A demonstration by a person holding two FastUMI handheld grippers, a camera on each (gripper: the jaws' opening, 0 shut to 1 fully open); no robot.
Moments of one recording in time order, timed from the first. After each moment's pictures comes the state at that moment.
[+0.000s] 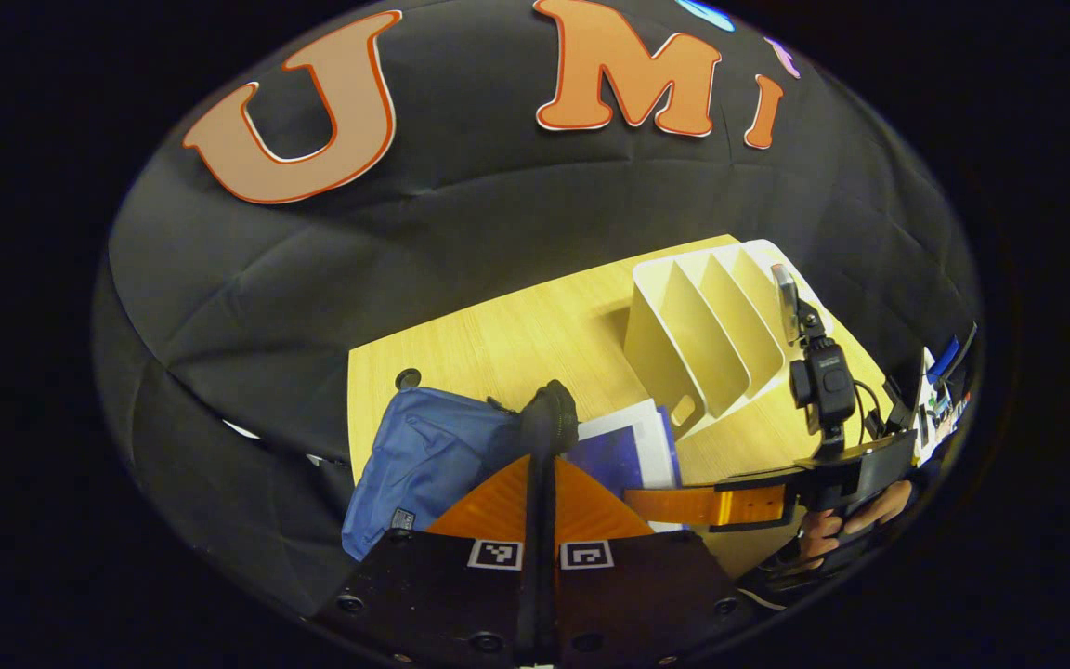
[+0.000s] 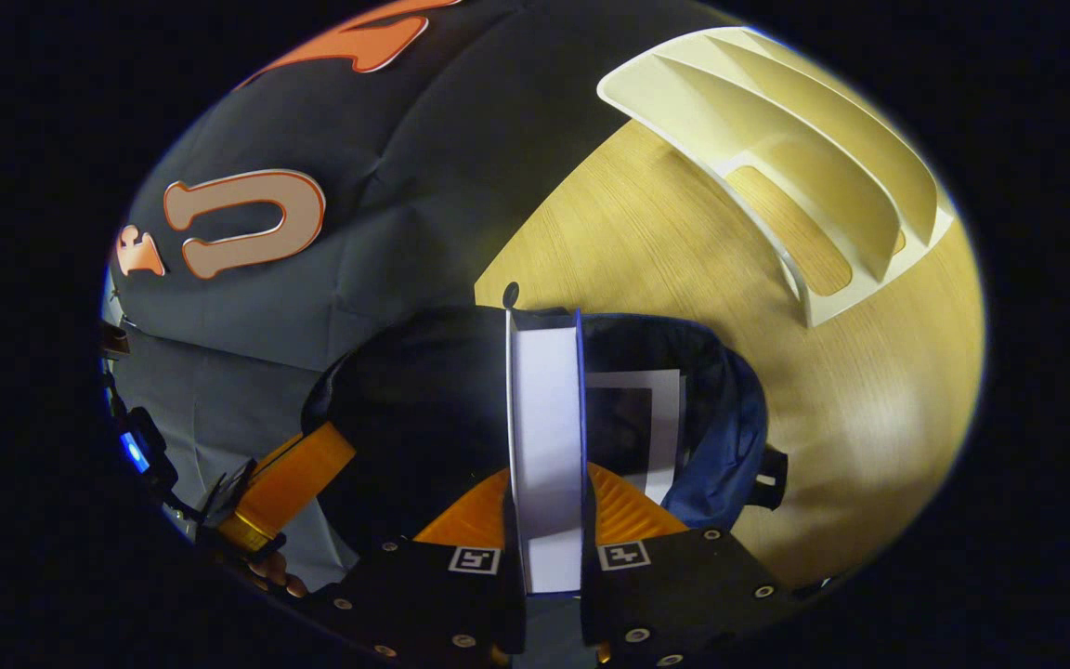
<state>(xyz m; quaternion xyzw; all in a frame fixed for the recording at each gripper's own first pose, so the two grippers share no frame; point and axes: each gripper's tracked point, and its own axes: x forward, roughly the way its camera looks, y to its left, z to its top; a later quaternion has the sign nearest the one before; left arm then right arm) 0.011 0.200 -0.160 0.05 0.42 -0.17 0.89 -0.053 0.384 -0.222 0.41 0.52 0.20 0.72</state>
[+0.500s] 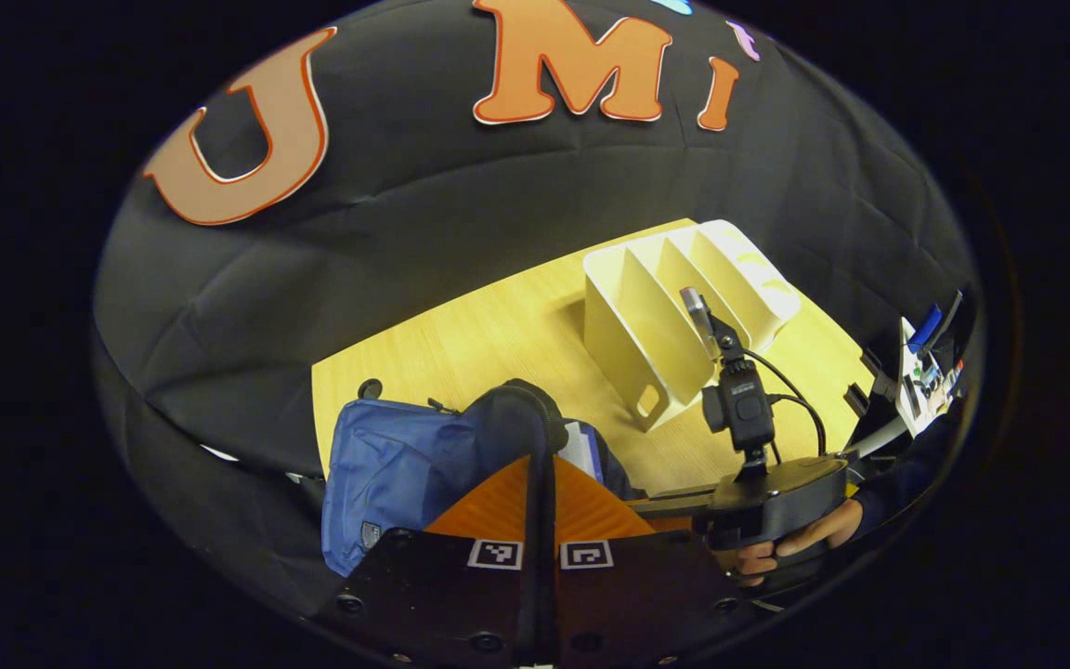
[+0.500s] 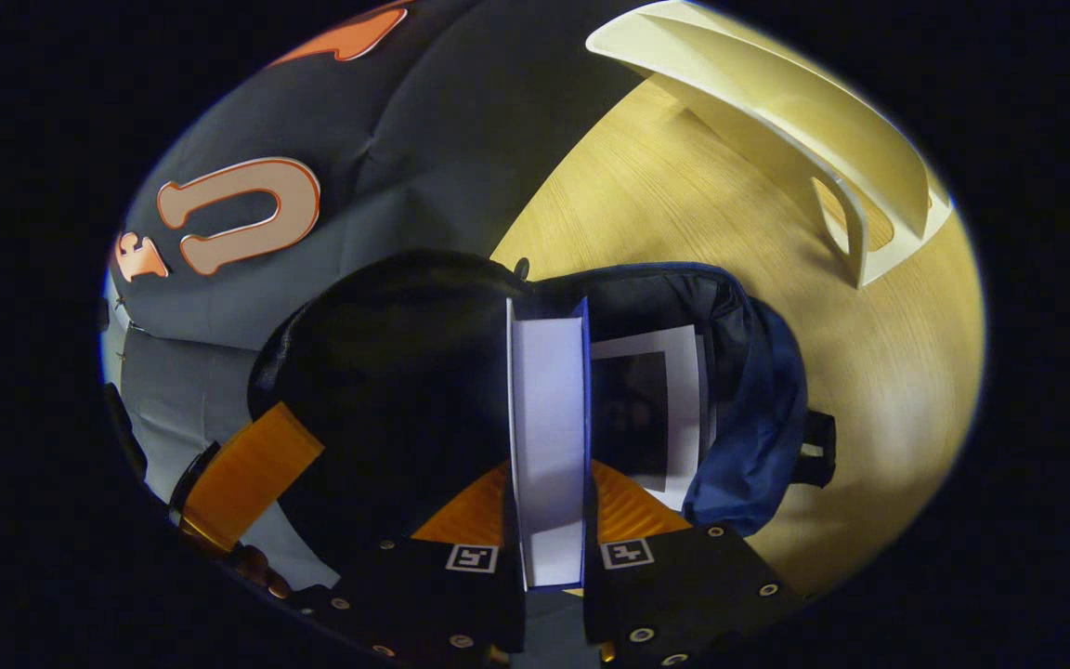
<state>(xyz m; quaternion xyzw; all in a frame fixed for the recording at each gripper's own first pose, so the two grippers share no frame) 0.004 0.164 -0.167 0.08 0.42 -0.23 0.88 -0.060 0.415 -0.244 0.43 0.53 0.23 0.70</state>
